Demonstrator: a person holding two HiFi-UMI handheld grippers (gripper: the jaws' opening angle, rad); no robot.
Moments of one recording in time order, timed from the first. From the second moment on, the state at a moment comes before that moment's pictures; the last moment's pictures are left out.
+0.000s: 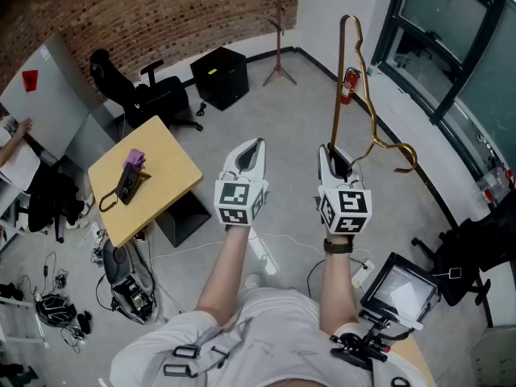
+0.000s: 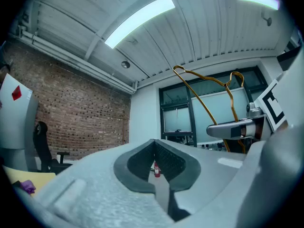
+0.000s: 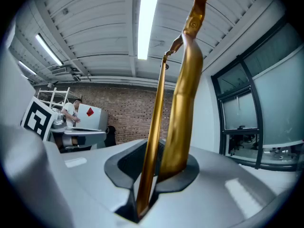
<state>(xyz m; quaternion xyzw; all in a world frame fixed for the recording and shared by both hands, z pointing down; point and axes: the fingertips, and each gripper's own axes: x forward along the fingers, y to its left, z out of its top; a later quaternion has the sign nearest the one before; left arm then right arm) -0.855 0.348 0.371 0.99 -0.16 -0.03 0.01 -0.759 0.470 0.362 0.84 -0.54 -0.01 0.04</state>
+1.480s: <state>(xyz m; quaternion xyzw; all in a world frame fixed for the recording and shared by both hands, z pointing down) -0.674 0.229 0.372 1.00 -0.10 -0.02 0.00 -0.605 0.355 0.370 0.86 -0.51 -0.01 0.02</state>
